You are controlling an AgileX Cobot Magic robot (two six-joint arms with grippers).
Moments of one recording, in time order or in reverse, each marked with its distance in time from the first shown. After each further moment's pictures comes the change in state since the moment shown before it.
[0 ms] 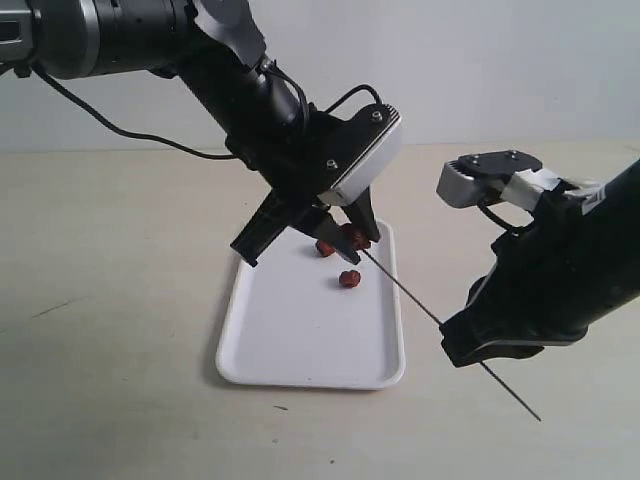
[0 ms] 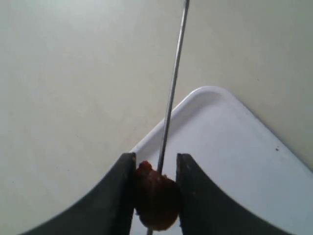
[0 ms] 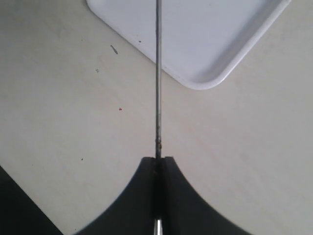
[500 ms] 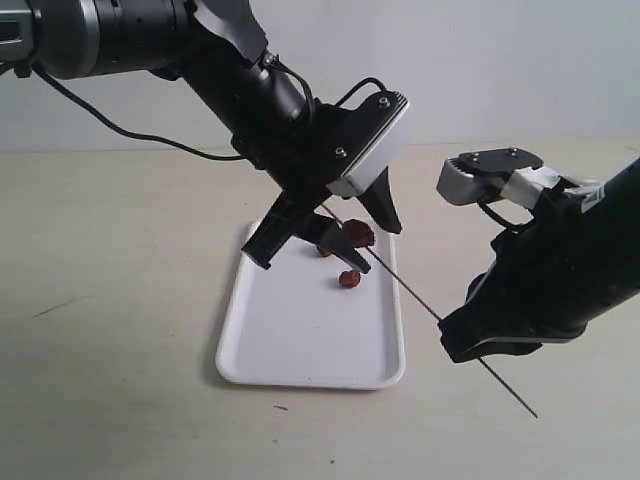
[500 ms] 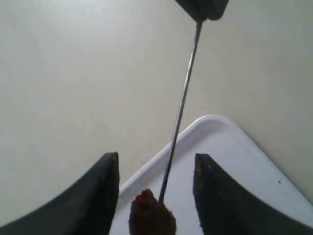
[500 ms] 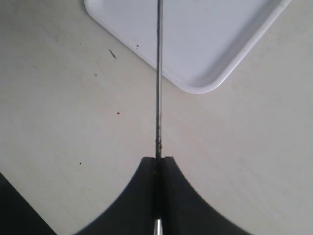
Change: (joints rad) left arm 0.000 0.000 0.000 -0.082 0.015 -0.010; right arm 0.000 0.000 0.000 0.001 -0.014 0.000
